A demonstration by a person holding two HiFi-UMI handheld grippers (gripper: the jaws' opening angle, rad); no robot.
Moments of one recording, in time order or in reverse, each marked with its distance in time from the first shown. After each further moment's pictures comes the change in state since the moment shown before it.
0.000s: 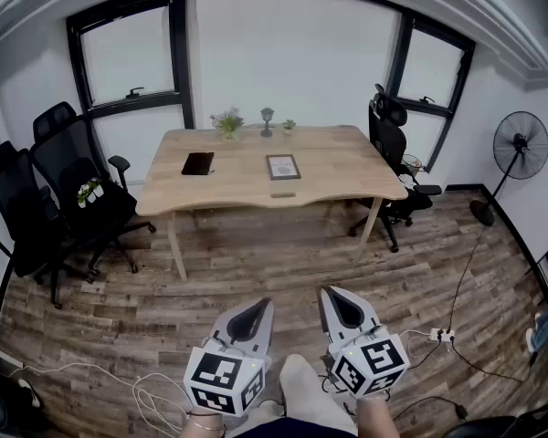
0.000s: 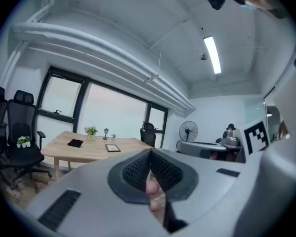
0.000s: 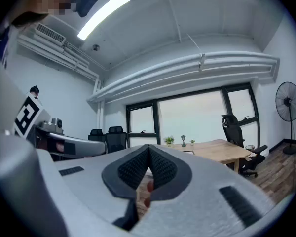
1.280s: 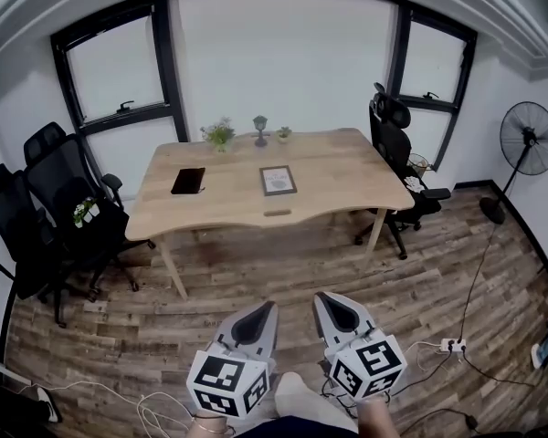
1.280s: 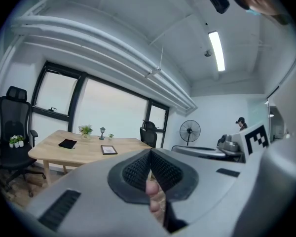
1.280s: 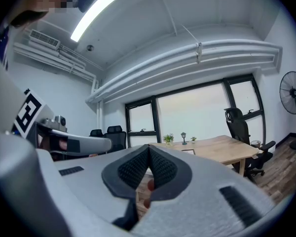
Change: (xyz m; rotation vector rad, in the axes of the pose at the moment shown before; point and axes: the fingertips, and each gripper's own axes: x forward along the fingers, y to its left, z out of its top) left arm 0.113 0.015 0.010 -0.005 0.023 -0.002; right arm 0.074 -0.078 -0.010 0.051 0.022 0.045
